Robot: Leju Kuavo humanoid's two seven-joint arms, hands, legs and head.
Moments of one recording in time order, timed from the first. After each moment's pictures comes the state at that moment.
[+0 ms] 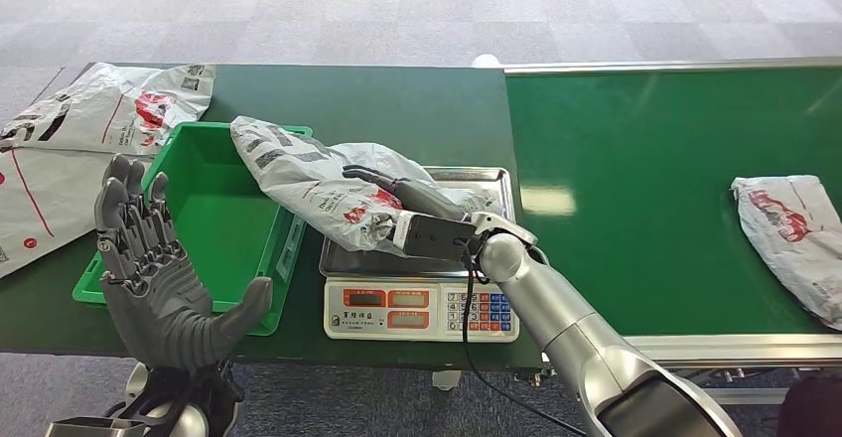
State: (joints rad) left arm -0.02 -0.09 -0.38 -1.87 -0.17 0.28 -0.70; right arm -0.69 0.18 0.47 -0.74 0.52 0.24 -0.68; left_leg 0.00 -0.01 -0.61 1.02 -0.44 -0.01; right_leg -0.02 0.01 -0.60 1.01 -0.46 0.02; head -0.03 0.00
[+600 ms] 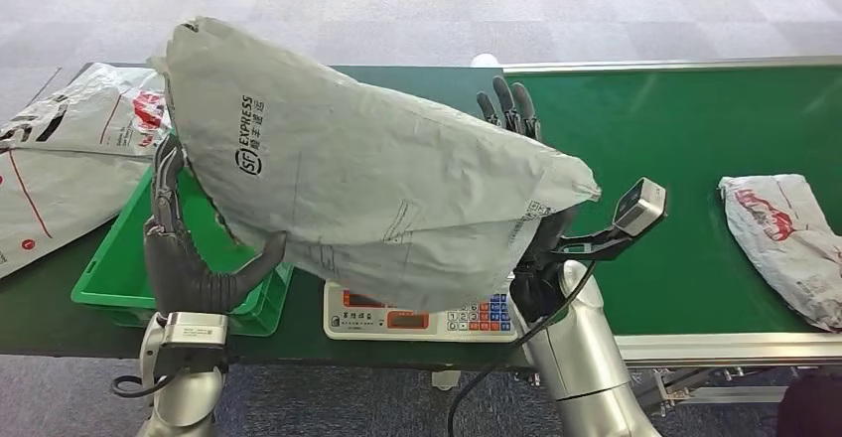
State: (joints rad) left arm -0.10 -0.16 -0.18 -1.67 -0.48 0.26 -0.62; right arm -0.40 0.23 0.16 -1.19 -0.29 0.42 -0.64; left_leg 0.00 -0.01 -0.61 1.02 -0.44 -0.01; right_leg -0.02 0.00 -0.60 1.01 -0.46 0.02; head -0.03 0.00
